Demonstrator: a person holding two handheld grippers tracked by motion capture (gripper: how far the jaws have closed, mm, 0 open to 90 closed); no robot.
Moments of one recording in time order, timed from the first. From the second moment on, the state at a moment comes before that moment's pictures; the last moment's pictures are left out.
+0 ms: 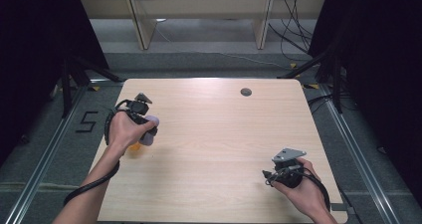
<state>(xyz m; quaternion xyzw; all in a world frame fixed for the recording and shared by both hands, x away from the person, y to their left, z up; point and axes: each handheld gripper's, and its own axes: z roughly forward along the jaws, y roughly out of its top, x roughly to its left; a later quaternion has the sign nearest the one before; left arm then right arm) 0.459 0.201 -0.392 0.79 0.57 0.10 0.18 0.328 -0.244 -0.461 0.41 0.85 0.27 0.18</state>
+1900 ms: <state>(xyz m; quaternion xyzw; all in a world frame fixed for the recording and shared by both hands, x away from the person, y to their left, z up) 0.483 0.241 -0.392 0.79 0.58 0.15 0.13 0.329 -0.244 -0.461 0.41 0.85 0.27 0.18</state>
